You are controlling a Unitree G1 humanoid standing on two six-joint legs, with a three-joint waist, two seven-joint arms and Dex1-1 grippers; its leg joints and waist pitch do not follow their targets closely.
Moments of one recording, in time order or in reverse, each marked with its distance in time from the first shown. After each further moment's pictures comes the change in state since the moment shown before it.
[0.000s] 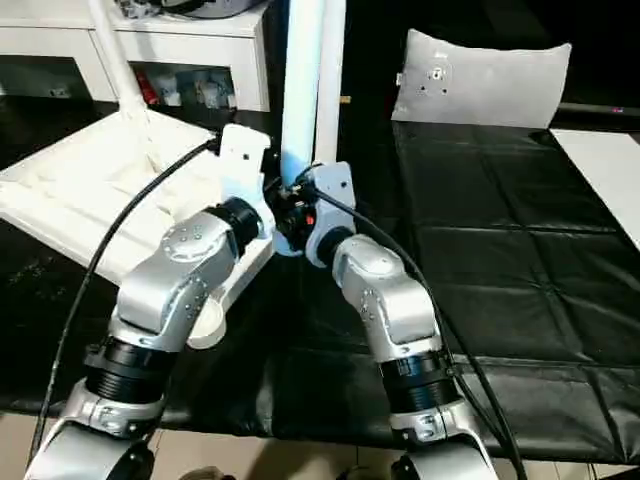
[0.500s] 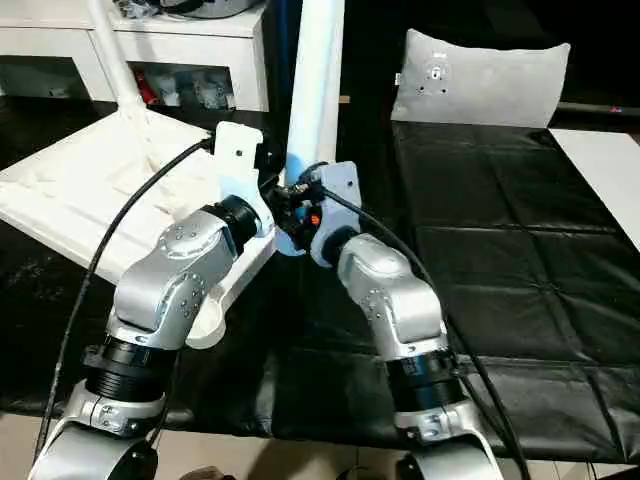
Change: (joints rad) left arm 0.003 0.004 0.040 -0.009 -0.057 0.030 -0.056; right arm 0.026 -0.033 -0.014 0.000 0.020 -0.002 0.045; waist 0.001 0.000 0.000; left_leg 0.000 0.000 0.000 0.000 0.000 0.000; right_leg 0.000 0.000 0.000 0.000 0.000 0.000
